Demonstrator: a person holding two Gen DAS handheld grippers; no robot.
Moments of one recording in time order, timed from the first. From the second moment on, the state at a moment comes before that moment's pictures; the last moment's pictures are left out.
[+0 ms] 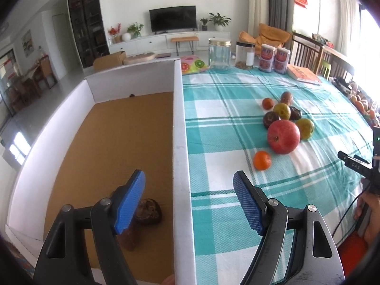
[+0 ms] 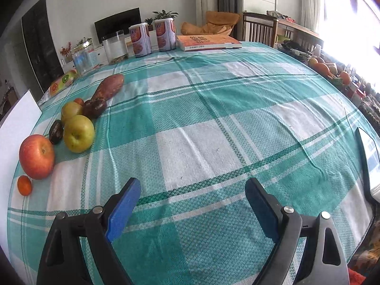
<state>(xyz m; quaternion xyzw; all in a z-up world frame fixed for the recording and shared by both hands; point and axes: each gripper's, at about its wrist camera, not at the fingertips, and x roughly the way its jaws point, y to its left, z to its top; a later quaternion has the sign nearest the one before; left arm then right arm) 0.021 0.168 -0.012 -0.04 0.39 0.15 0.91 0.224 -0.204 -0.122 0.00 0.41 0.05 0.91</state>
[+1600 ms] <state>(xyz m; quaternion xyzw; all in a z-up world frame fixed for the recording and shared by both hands) 0.090 0.033 -0.111 -0.01 0.43 0.04 0.90 0.226 -0.214 -0.127 0.05 0.42 0.05 0.91</state>
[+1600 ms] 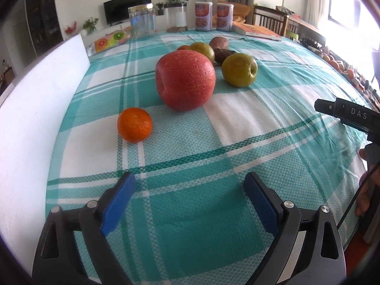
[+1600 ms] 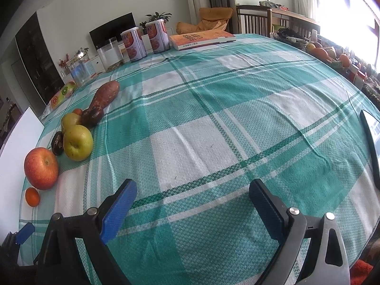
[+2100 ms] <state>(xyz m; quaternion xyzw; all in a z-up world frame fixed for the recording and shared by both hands) 0.089 0.033 -0.112 -0.01 0.43 0.04 0.90 0.231 -0.163 -0.117 0.01 0.44 0.15 0.89</state>
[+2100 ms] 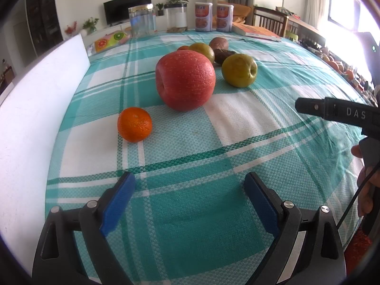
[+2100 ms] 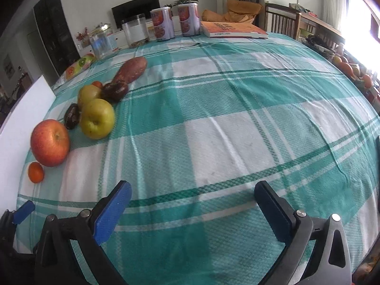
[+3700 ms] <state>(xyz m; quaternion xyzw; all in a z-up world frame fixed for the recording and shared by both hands) 0.136 0.093 -0.093 -0.06 0.43 0.09 0.89 0.200 -0.157 -0.128 0.05 0.41 0.21 0.89</state>
